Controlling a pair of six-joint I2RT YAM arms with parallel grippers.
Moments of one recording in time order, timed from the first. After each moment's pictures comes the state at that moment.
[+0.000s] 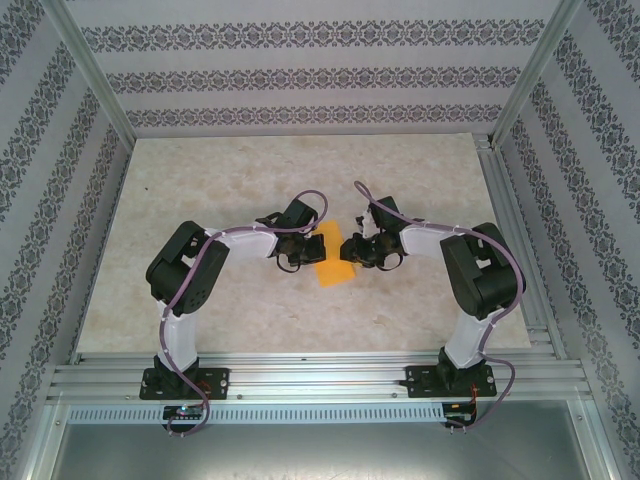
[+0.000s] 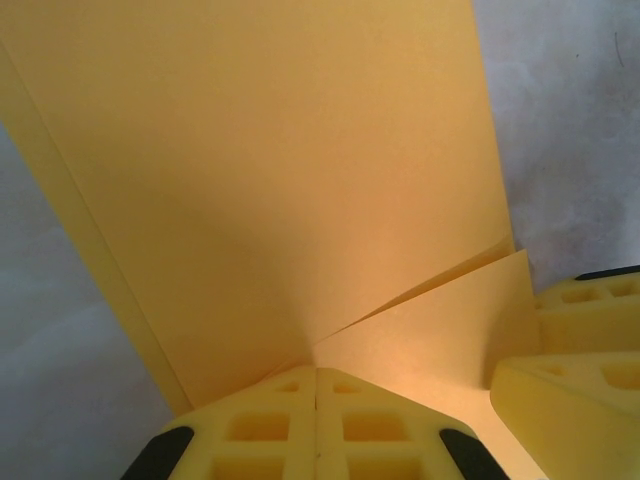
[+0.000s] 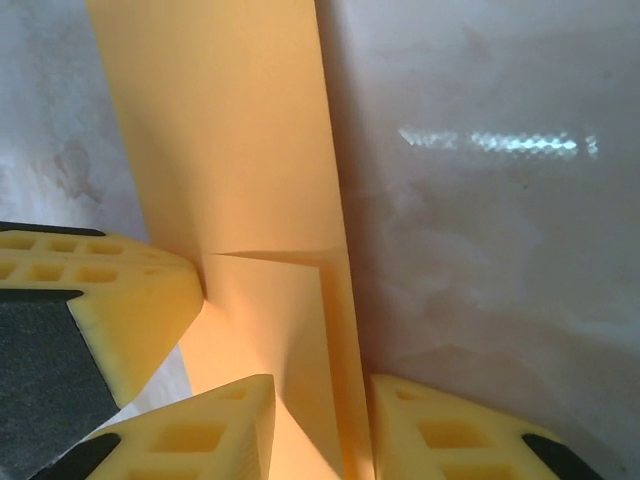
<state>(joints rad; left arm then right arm) -0.64 1.97 1.17 -0.25 0.33 -0.74 0.39 1.81 0.93 -0.25 -0.56 0.52</state>
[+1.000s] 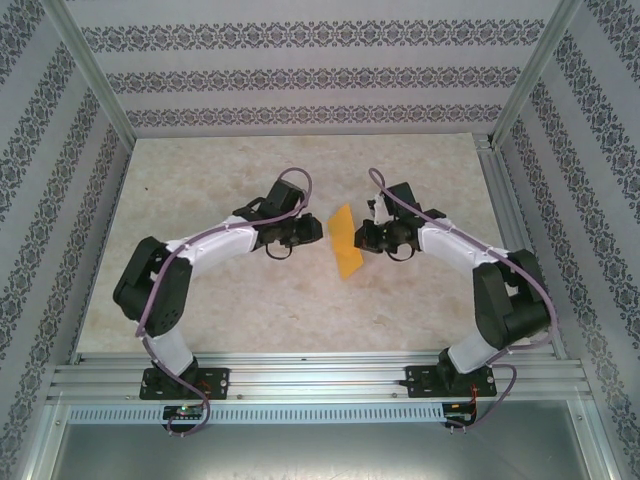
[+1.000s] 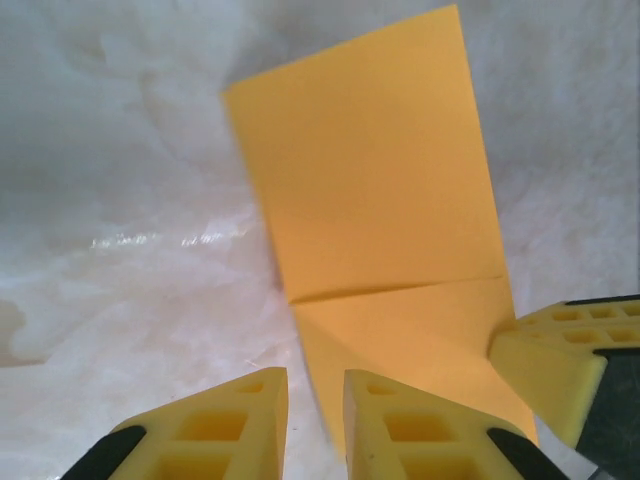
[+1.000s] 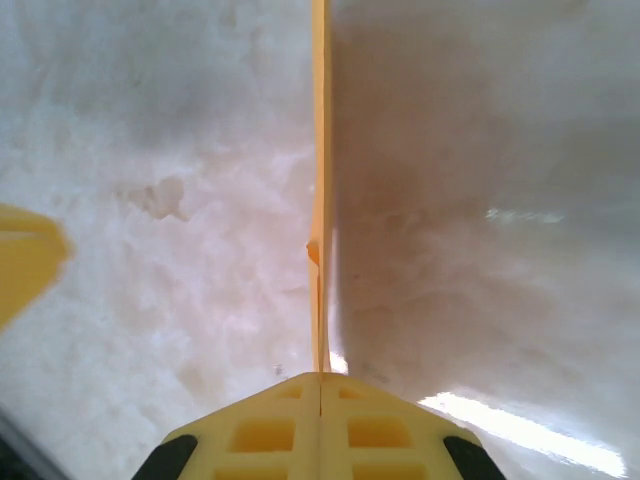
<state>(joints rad) -0.59 1.72 1.18 -0.31 0.27 -0.75 0.37 1.57 1.01 -0.48 -0.40 0.43</state>
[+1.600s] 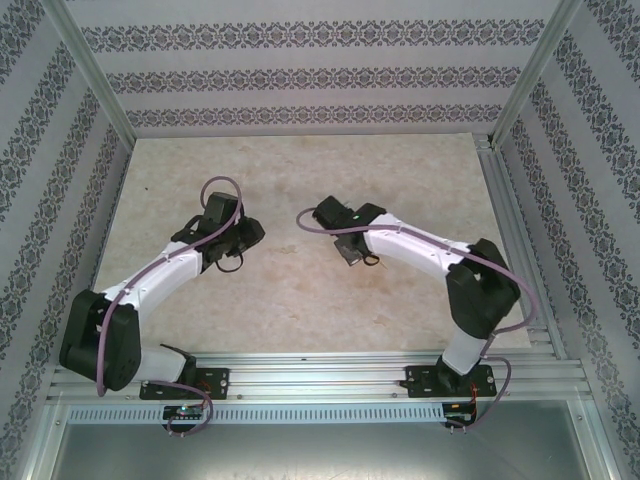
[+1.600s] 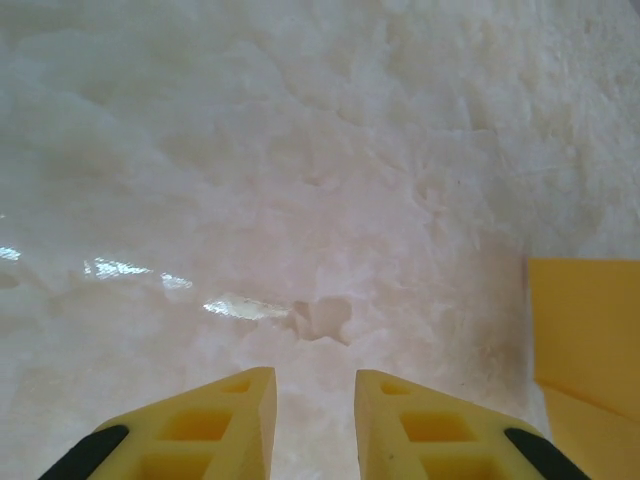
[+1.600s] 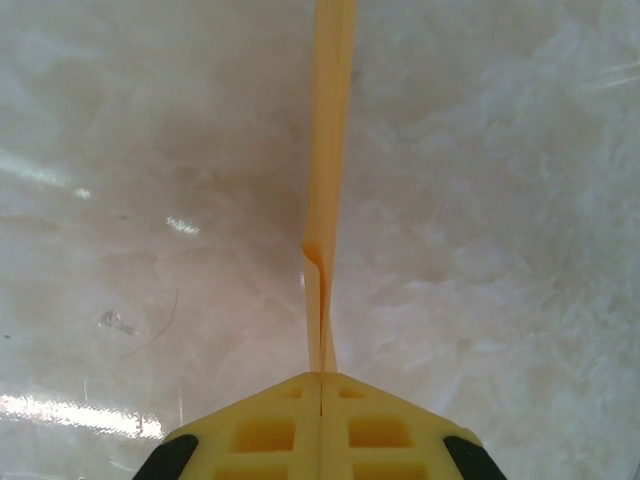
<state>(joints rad) -0.35 1.35 0.85 -0.33 0.12 -0.90 0.78 1.76 1.30 -0.95 0.49 0.19</state>
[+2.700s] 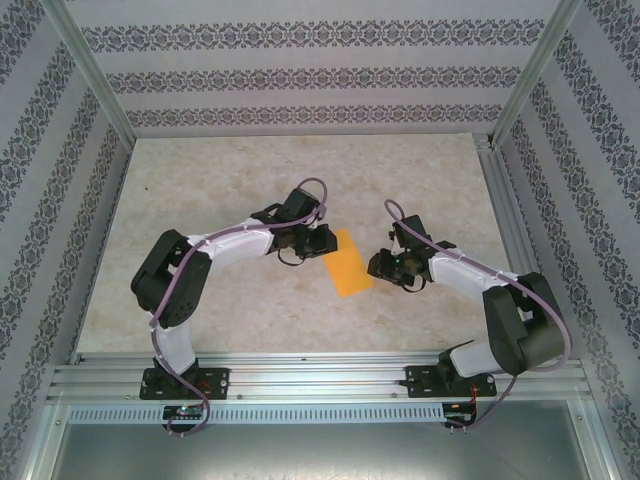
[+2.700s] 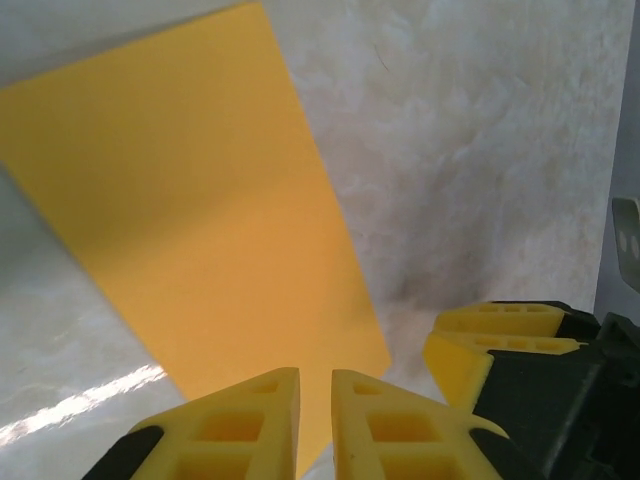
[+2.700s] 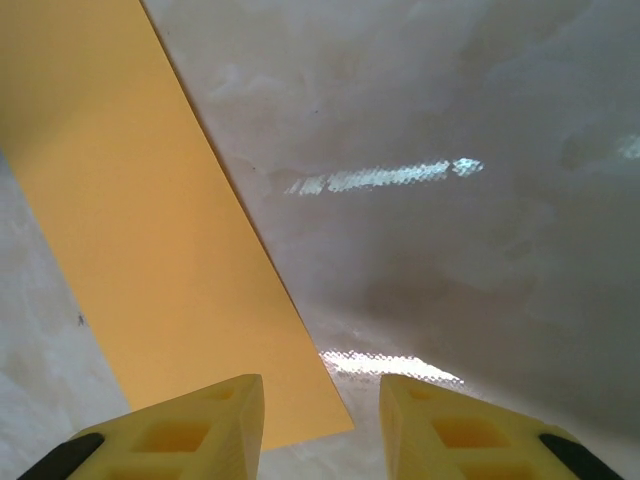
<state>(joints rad) -0.67 1.87 1.23 -0.29 0.41 -0.82 0.35 1.44 0.68 -0.36 -0.31 0.59</state>
